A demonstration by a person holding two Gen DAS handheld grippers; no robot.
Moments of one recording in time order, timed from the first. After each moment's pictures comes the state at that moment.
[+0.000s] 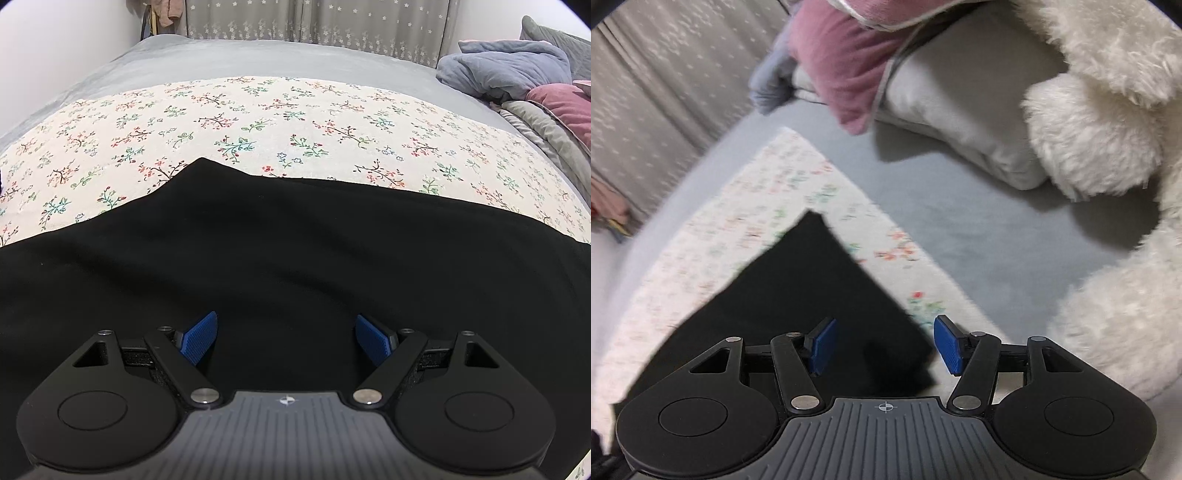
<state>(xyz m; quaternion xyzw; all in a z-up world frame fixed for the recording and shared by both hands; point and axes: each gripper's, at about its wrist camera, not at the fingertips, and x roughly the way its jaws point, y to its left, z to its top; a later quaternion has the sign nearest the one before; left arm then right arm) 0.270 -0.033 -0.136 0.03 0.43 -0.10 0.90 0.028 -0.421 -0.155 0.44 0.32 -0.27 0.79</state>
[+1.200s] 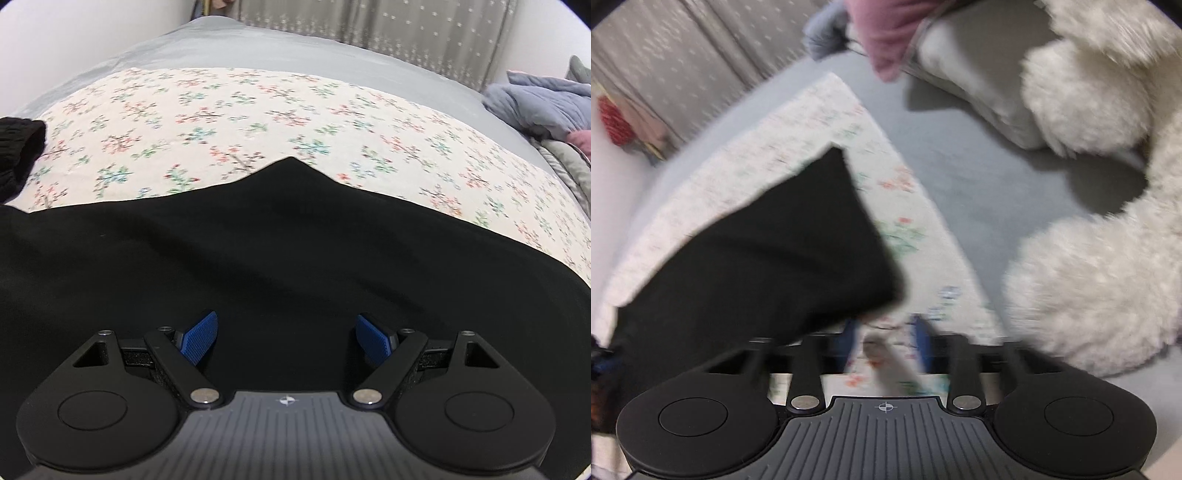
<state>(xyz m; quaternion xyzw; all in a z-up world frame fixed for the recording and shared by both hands) 0.273 0.016 -0.126 -0.03 0.44 -0.03 0.90 -0.009 -0.409 -0.169 0.38 0.38 -0.17 0.83</state>
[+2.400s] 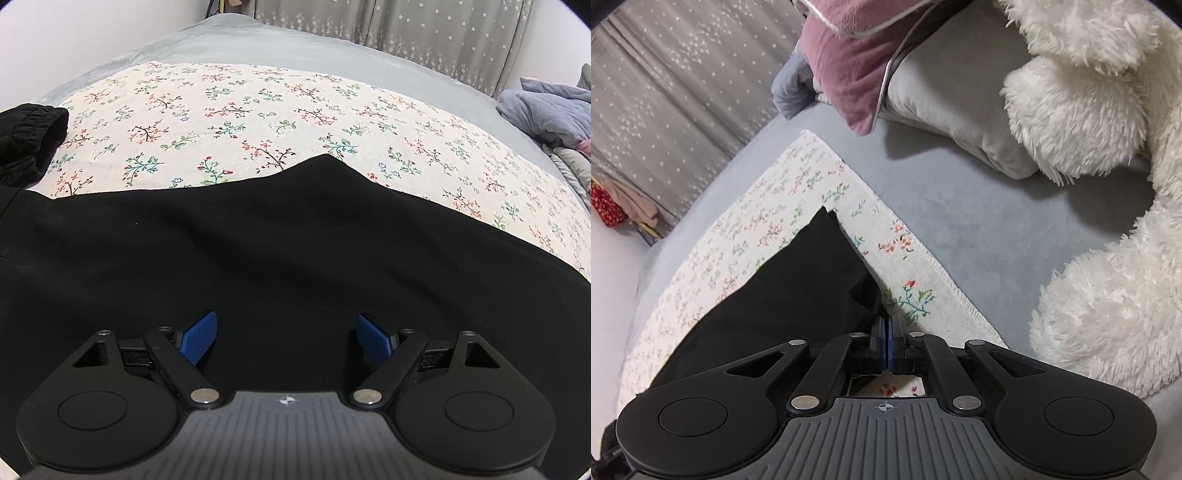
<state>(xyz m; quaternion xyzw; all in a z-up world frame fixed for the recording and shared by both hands) 0.267 0.032 -0.125 -0.04 0.45 -0.02 0.89 0.002 -0.427 -0.163 0.47 0.28 -0.21 0.81</state>
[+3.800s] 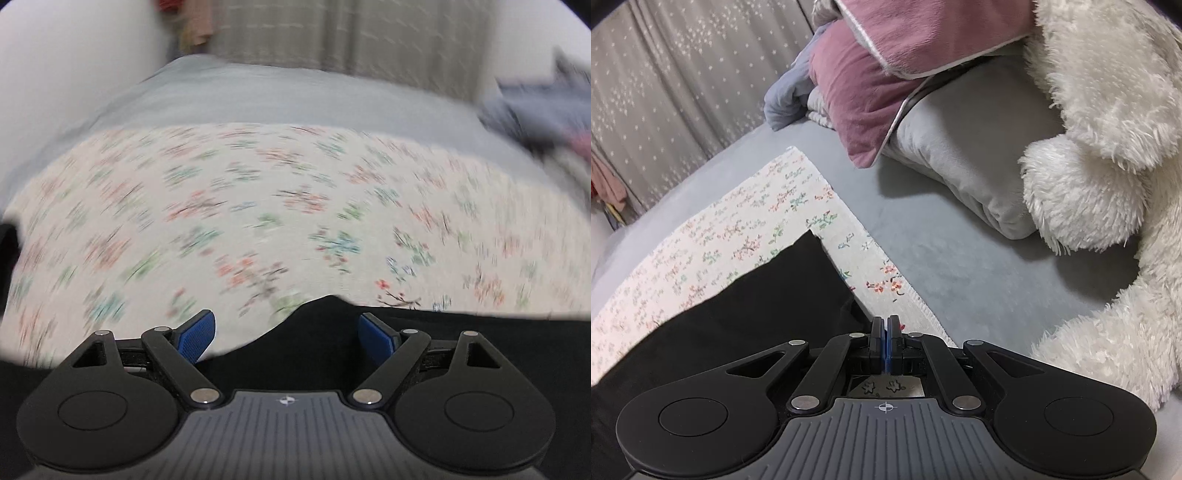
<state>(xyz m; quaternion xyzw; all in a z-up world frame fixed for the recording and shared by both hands) 0.370 0.015 -0.112 0.04 0.39 -0.07 0.92 0.030 -0.416 -0.143 0.36 0.30 -0.28 0.84</state>
